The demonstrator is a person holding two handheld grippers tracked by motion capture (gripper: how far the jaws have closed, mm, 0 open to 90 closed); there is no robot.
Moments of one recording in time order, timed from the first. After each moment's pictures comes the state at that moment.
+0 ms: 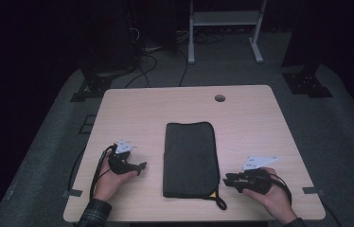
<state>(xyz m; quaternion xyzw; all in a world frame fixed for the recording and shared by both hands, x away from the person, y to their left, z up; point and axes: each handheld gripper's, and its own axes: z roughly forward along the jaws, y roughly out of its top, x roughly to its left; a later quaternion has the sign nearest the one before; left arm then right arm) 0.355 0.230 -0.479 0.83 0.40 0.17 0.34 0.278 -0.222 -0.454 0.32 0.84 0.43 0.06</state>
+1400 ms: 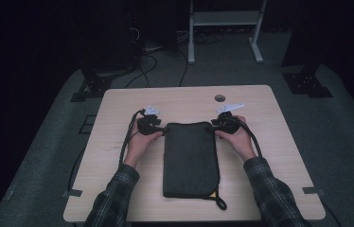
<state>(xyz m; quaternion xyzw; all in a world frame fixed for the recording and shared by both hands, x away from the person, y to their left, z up) 0.482 0.145 -0.456 0.83 0.37 0.16 0.39 0.474 -0.175 -0.457 0.39 0.81 0.42 0.13</state>
